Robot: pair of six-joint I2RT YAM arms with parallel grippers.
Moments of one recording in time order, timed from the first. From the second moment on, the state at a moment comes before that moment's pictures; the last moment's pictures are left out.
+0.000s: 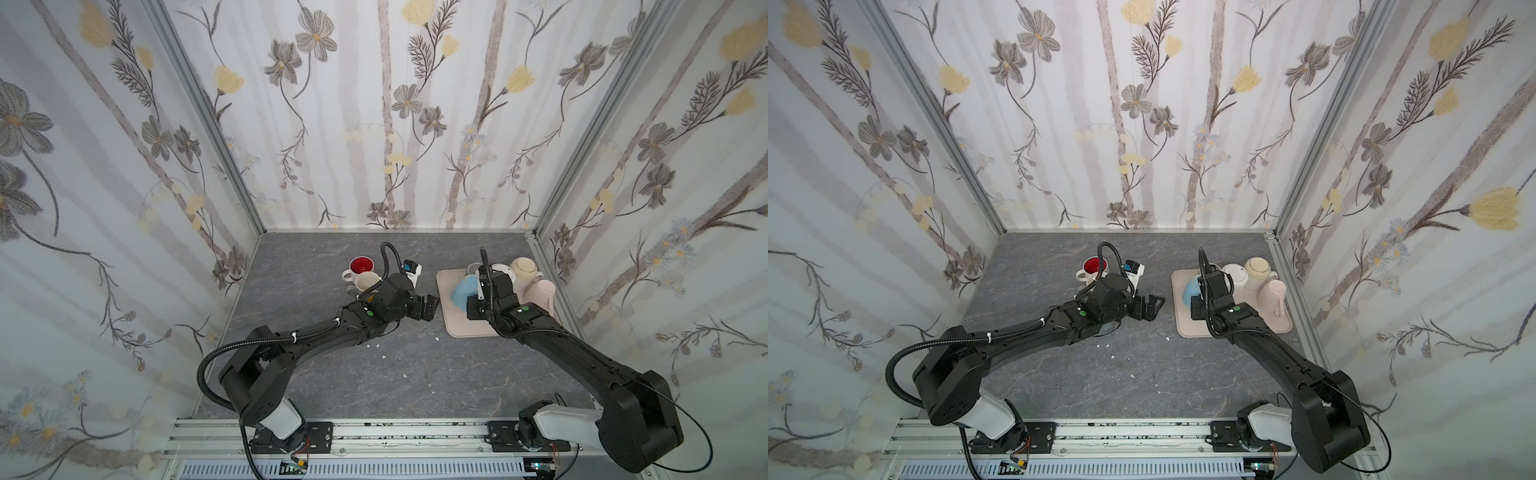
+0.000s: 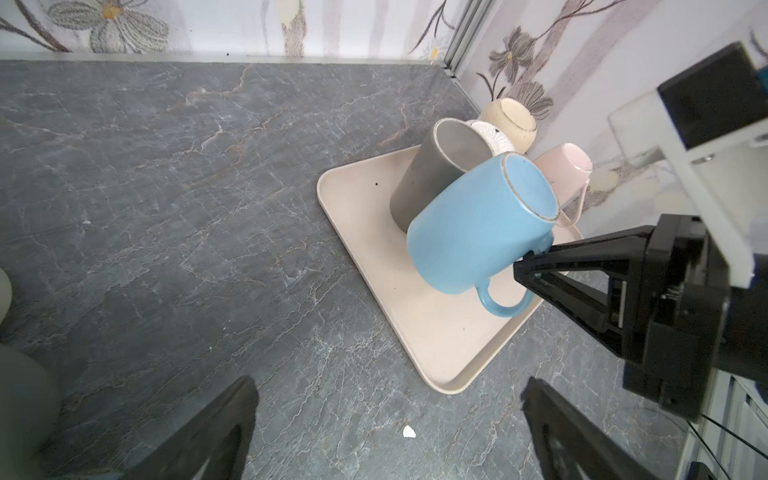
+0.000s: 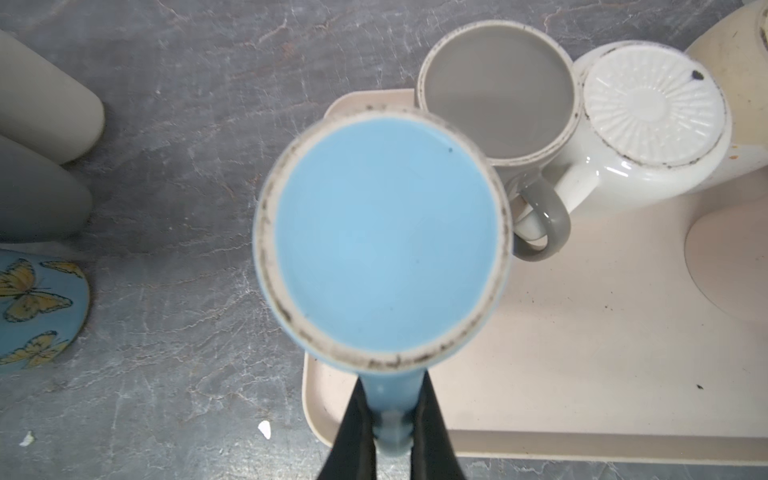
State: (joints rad) left arm -0.84 1.56 1.01 0.07 0.00 -0.45; right arm 0.42 1.24 0.81 -0.37 0.16 0.32
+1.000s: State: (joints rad) left arm -0.70 1.44 0.82 0.43 0.32 -0.68; right arm 0.37 0.97 0.53 0.35 -0.27 0.76
